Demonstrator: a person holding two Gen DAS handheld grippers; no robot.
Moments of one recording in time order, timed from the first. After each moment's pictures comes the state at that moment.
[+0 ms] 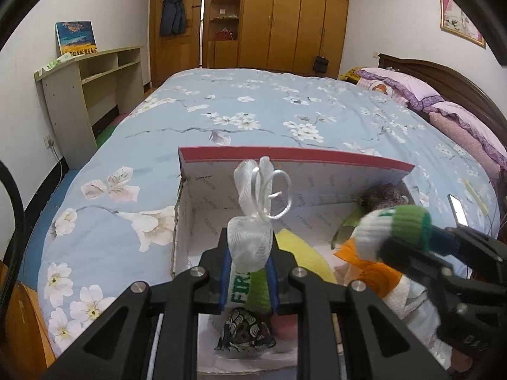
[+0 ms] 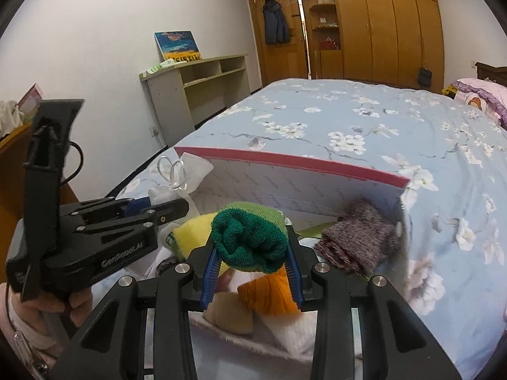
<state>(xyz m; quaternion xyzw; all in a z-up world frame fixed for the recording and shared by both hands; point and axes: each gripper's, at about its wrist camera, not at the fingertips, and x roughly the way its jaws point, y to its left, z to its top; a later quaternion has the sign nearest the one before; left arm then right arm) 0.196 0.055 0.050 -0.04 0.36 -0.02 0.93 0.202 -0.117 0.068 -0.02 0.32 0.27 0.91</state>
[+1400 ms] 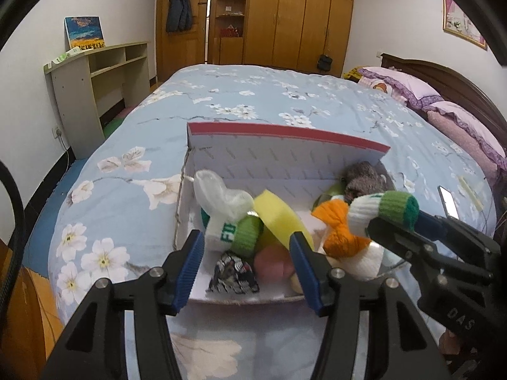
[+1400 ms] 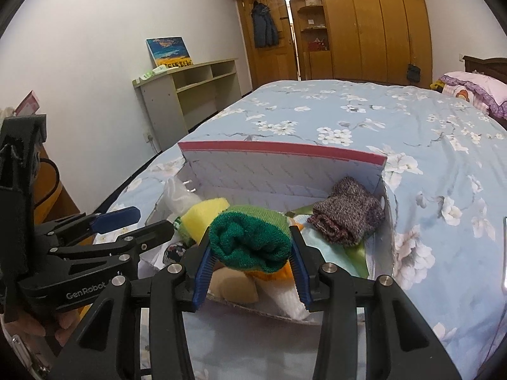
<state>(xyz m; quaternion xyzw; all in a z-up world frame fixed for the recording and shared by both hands) 0.134 0.042 0.061 -0.05 0.36 -0.01 0.93 0.166 -0.134 0.071 -0.01 0.32 0.25 0.92</state>
